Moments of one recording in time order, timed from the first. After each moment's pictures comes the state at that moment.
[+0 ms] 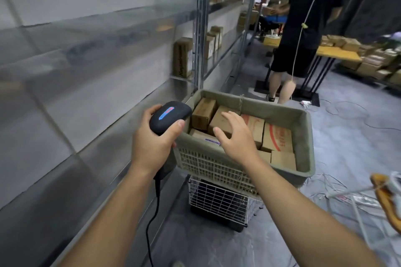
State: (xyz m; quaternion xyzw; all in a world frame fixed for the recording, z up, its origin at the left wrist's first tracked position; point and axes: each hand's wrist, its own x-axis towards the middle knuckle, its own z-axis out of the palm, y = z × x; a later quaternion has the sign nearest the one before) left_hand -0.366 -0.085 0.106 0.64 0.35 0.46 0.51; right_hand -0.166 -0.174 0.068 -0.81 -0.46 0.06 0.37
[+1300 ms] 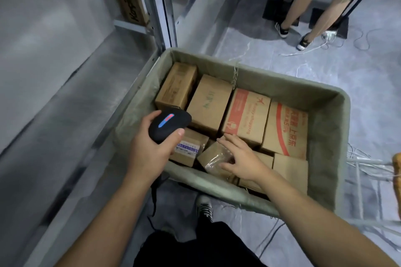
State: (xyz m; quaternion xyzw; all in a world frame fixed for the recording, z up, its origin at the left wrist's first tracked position) left_hand -0.112 0.052 -0.019 0.64 0.48 0.28 0.52; right_hand 0.095 -0.093 -0.132 -0.79 -0.50 0.33 0.12
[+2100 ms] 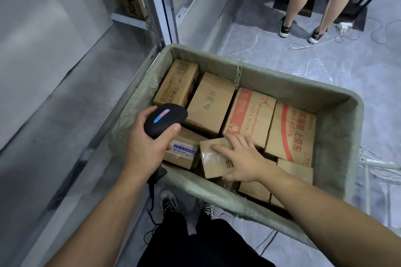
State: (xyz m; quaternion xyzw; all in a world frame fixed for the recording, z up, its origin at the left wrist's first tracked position) left_hand -0.086 0.069 -0.017 0.63 0.50 0.27 0.53; right_hand 0.126 -0.076 -0.144 -0.72 -0.64 0.26 -0.03
